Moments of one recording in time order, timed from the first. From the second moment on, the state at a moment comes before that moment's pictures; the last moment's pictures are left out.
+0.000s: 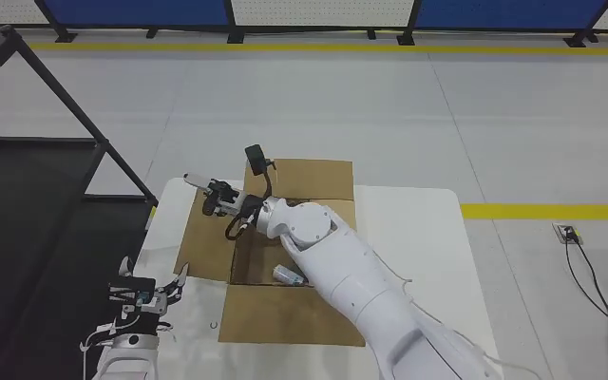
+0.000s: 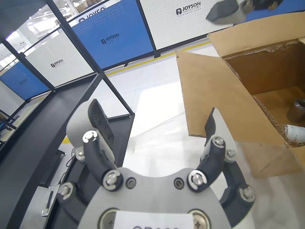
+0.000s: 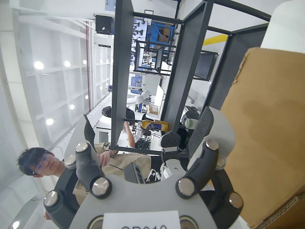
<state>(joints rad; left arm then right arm) 1.56 -1.22 -1.64 -1.82 1.56 0.09 0.11 -0.13 -1.92 0.85 -0.29 0.39 -0.46 0.65</state>
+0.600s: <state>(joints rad) 1.53 -1.22 -1.62 -1.75 1.61 0.07 0.05 -0.26 -1.77 1.02 -0.49 0.37 -0.48 0.71</state>
